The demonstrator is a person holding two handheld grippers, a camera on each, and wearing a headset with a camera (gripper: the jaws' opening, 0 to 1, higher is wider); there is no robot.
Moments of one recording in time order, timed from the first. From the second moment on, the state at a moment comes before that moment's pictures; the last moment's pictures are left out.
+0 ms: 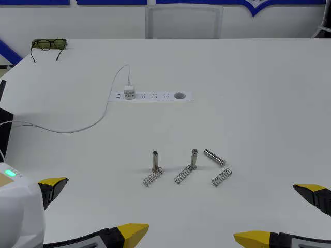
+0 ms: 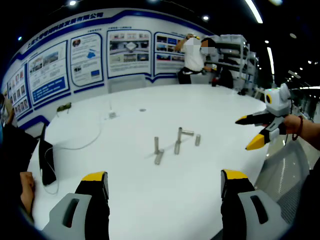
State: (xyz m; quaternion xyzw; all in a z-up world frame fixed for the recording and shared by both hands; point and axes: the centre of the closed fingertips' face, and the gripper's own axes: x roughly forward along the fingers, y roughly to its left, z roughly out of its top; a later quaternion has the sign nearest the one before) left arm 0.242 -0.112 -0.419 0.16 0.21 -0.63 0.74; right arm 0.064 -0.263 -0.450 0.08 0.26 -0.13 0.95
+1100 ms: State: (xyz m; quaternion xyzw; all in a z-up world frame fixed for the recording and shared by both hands) left arm 0.239 -0.116 -0.419 0.15 0.21 -0.63 0.73; right arm 0.067 -0.267 -0.453 0.08 0.27 -0.13 0.95
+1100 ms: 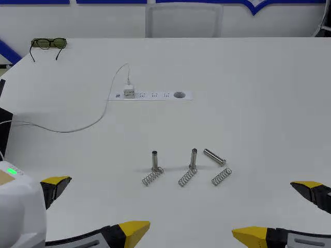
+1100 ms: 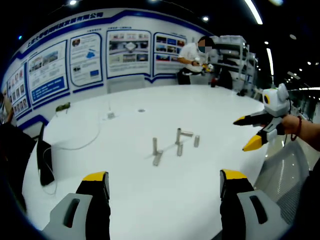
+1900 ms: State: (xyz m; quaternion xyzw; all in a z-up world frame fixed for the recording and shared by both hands) left arm 0.239 -0.120 -0.424 0.15 0.20 -0.63 0.73; right arm 0.096 -0.290 -0.447 0.07 0.27 -0.12 0.95
